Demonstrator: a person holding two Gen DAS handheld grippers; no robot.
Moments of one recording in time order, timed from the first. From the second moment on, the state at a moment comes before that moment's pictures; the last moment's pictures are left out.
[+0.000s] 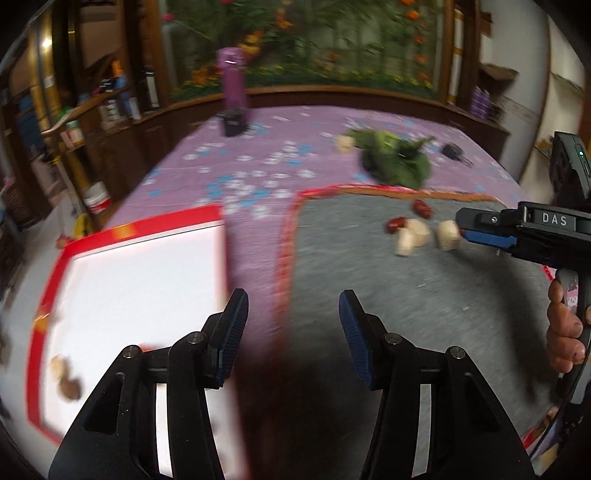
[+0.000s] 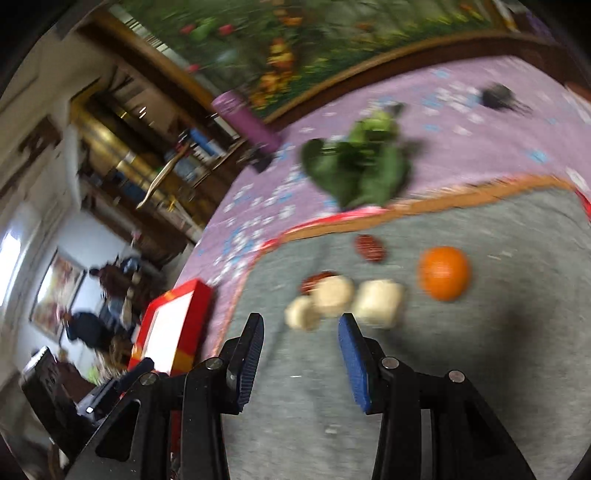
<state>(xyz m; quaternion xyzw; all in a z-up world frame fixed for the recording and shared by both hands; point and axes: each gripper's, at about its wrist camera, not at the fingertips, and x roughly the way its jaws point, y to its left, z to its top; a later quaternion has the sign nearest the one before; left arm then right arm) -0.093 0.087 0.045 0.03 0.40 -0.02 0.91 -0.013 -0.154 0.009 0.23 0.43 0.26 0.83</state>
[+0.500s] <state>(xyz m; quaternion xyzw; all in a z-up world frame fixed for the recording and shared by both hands) -0.022 0.007 0.018 0.06 0.46 -0.09 0.88 0.025 -0.169 -0.020 0.24 0.48 0.24 0.81</state>
